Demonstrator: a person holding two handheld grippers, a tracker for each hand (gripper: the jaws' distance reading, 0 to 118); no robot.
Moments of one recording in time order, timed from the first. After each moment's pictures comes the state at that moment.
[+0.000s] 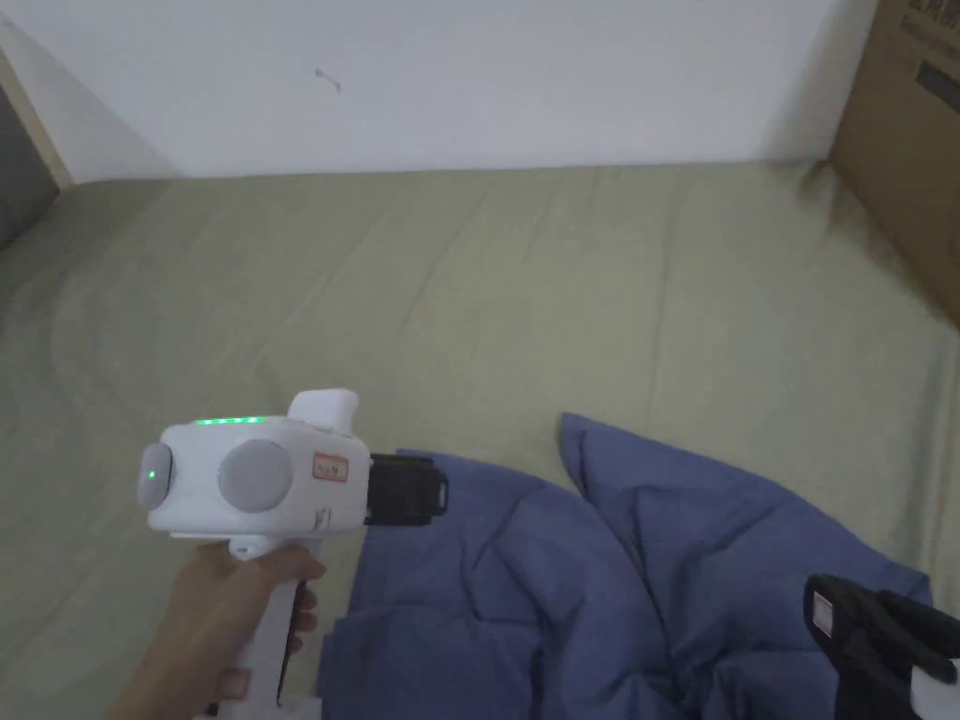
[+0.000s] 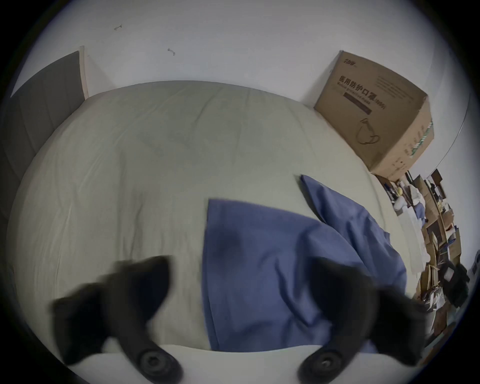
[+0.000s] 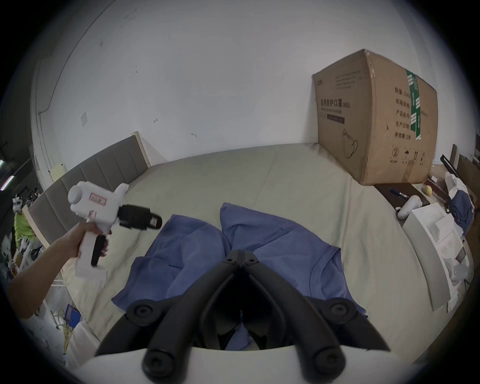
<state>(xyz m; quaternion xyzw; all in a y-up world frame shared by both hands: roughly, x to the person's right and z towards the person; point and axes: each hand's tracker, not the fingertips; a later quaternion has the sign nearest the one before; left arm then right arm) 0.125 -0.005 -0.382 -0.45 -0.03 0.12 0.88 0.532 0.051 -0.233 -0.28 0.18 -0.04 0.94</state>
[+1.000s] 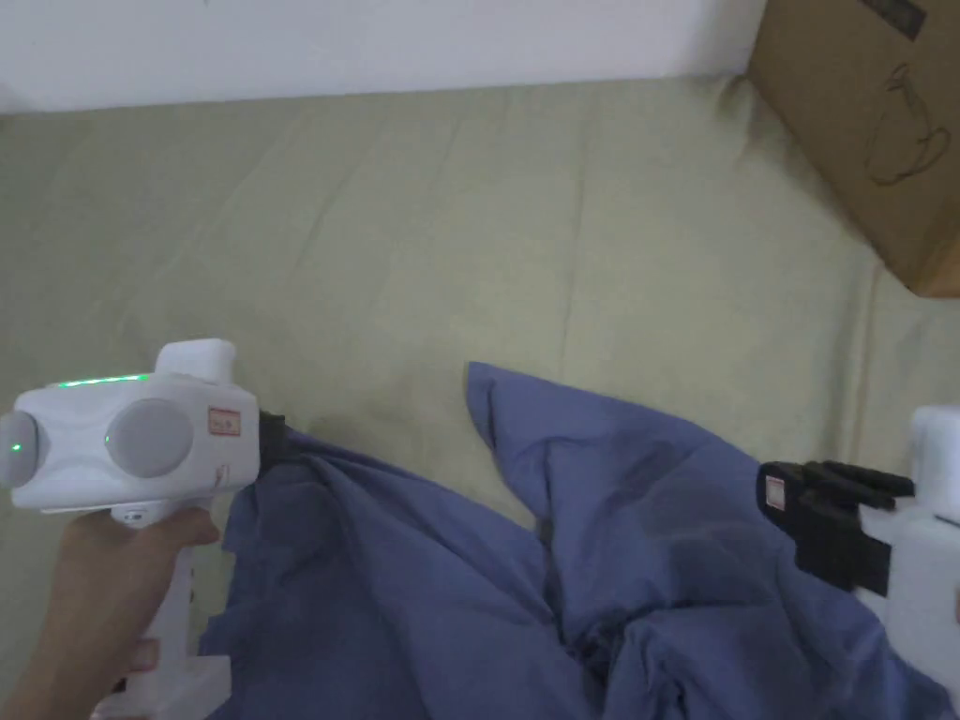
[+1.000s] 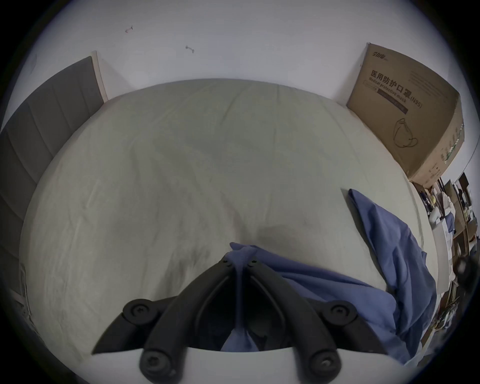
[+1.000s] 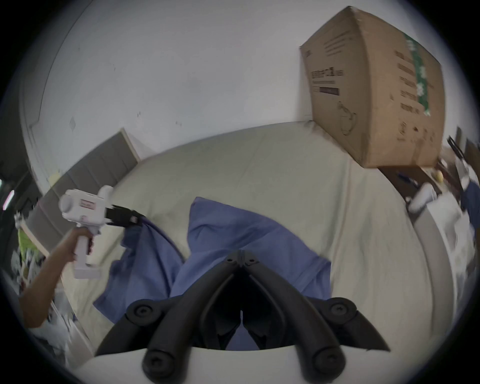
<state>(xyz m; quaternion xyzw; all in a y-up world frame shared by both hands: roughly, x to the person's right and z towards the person) 0.132 -0.020 -0.398 -0.45 0.05 0.08 0.89 0.585 0.032 -0.333 -0.34 0.19 -0.03 0.92</state>
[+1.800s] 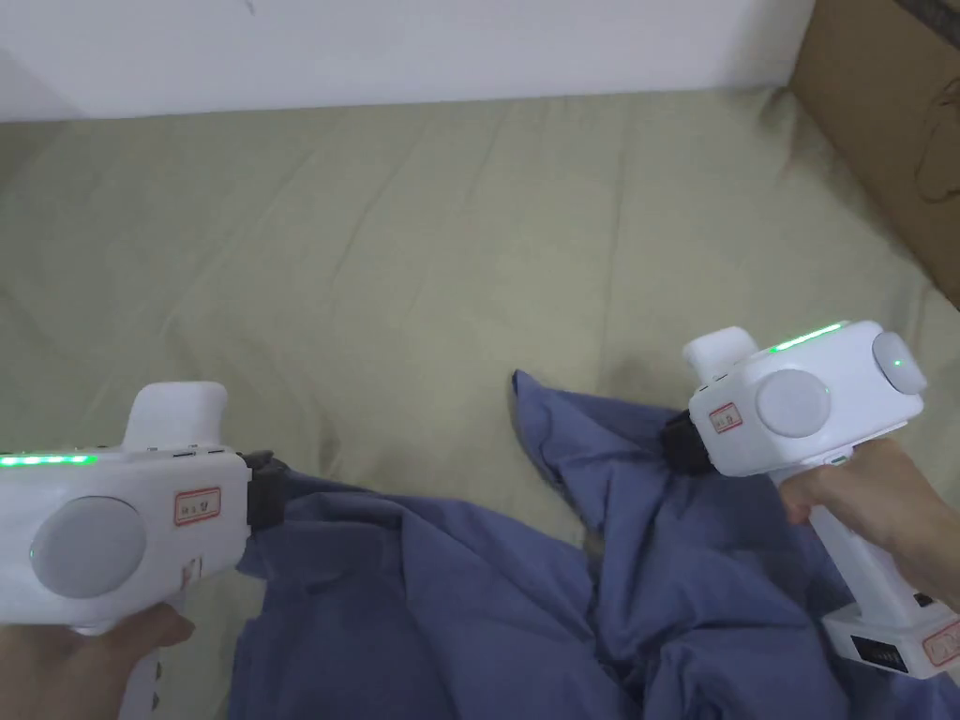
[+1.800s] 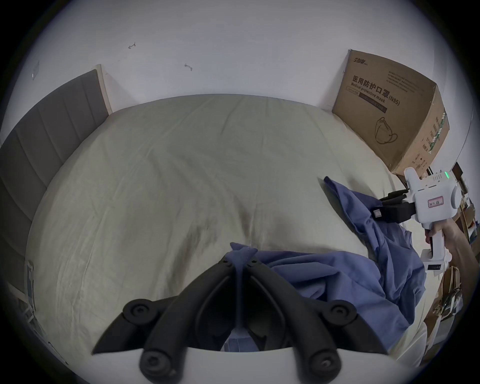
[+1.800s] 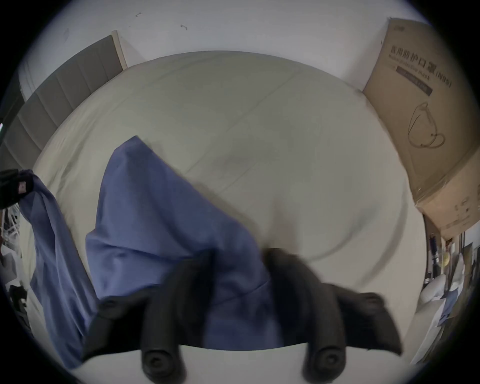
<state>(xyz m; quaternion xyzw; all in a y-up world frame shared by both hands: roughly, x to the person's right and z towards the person) 0.139 0.013 -0.333 -0.43 0.04 0.07 0.90 0.507 -0.048 -0.500 -0.49 0.20 0.16 0.83</state>
